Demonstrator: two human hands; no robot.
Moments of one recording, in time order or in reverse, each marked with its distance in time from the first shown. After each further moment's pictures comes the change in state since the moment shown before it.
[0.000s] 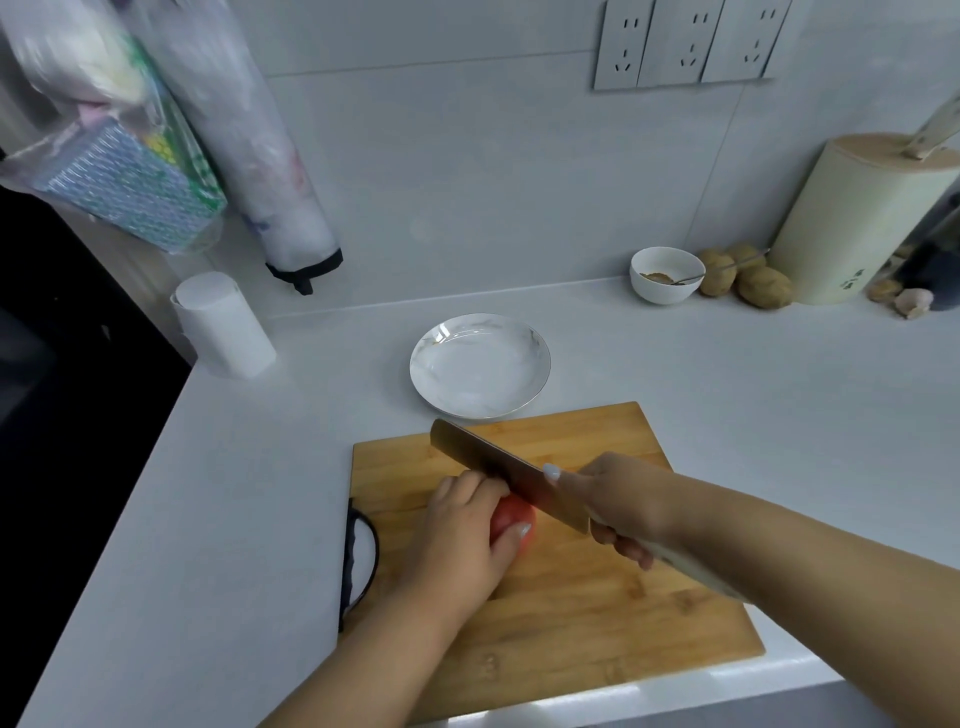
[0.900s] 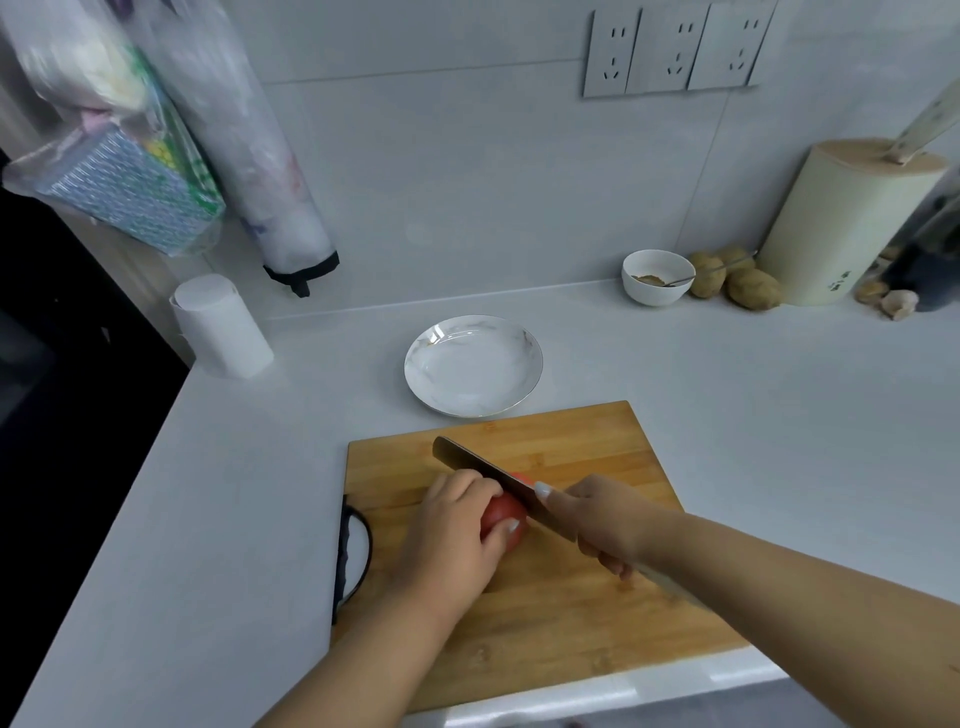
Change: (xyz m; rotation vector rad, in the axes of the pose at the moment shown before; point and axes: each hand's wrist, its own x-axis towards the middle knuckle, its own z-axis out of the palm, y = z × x) left_hand -0.003 0.004 0.005 -0.017 0.081 -0.016; right_hand 0.010 0.021 0.021 0.029 0.010 0.000
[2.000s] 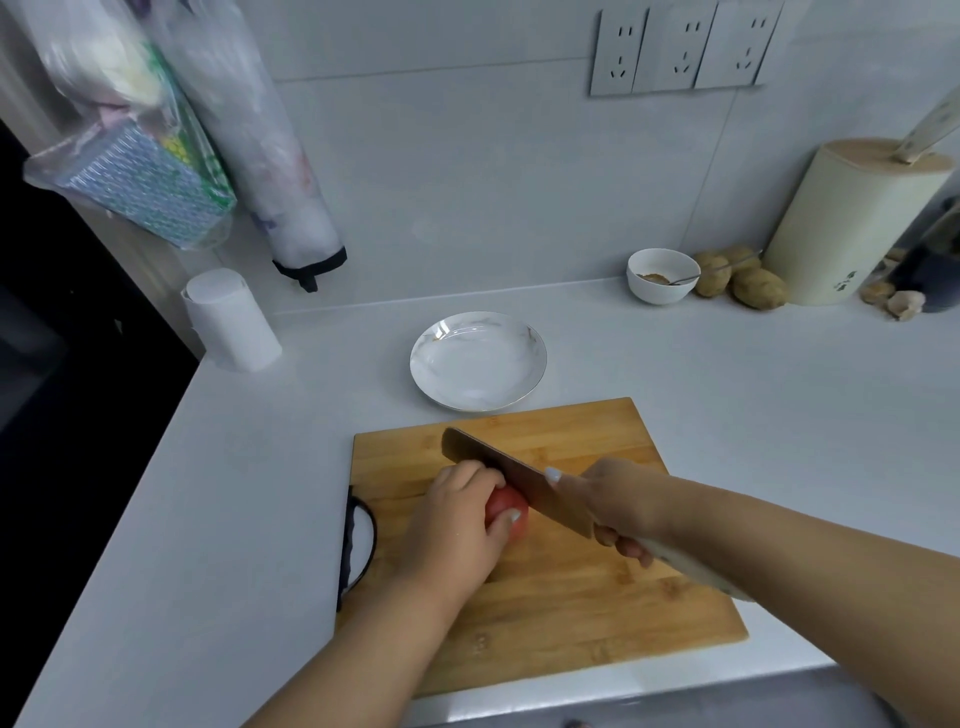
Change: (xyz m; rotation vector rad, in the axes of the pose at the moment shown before) left_hand 0.000 0.002 -0.001 -0.016 -0.025 -0.006; right_hand 0.000 0.001 -0.014 -0.073 -0.010 0.065
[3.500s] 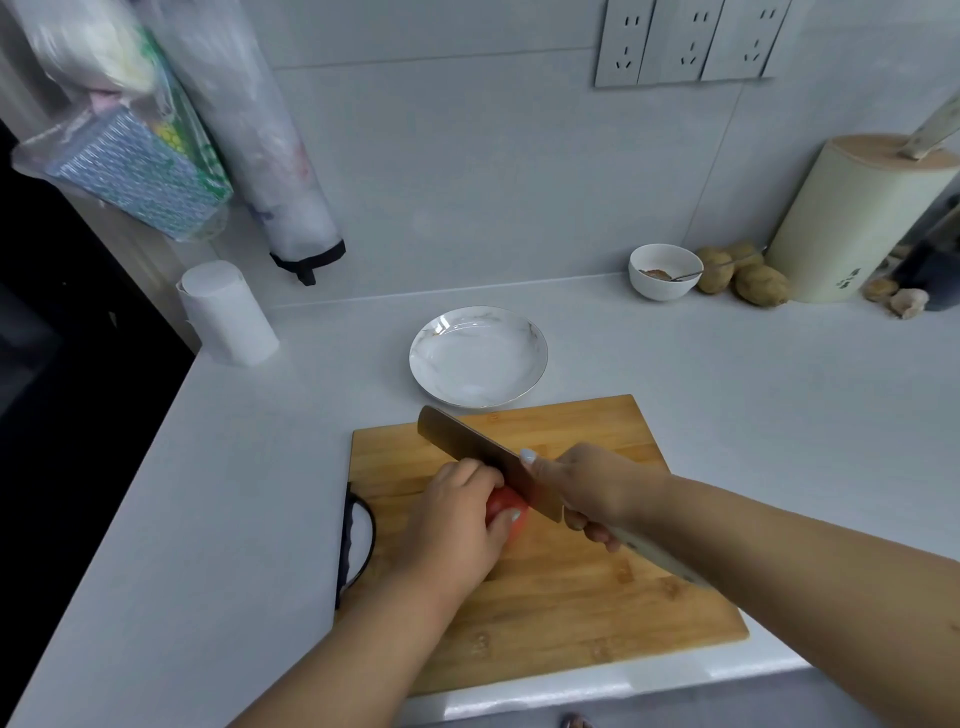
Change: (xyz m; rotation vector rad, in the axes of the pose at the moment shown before) left_hand 0.002 0.005 -0.008 0.023 -0.012 -0.001; right_hand -0.002 -0.027 0.006 0.056 -0.013 -0.077
